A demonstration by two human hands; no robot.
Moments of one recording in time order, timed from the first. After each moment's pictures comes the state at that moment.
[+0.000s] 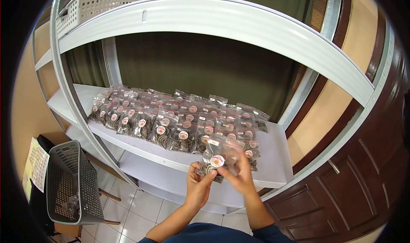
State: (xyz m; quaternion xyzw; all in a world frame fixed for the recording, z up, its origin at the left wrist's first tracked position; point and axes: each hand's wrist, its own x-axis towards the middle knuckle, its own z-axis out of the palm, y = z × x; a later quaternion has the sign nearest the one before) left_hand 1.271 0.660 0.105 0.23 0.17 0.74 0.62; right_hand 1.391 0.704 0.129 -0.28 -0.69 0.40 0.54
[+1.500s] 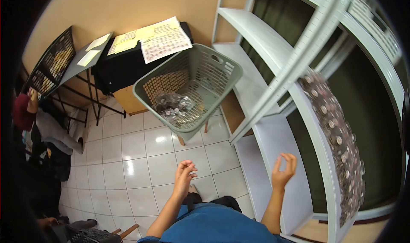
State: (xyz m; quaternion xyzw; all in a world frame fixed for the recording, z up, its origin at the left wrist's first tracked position) left_hand 0.961 0.288 -0.034 -0.08 0.47 0.85 0.23; right_hand 1.050 0.557 0.039 -0.18 -0.85 0.17 0.46
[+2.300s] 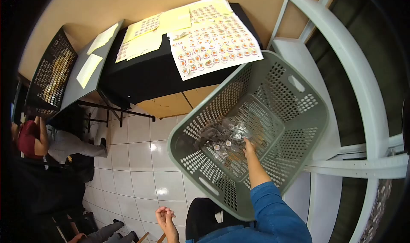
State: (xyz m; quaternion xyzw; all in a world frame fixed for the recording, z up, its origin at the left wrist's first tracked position) left_hand 0.725 0.119 -0.081 -0.31 0.65 0.69 -0.06; right_hand 0.523 0.443 -0.361 -0.59 -0.48 0.65 -0.05
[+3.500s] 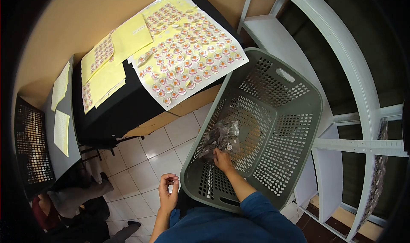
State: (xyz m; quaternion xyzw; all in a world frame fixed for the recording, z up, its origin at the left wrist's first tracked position) left_hand 0.452 0.101 -0.071 0.04 0.78 0.59 0.18; right_hand 0.503 0.311 -0.277 -0.18 -0.90 0.39 -0.08
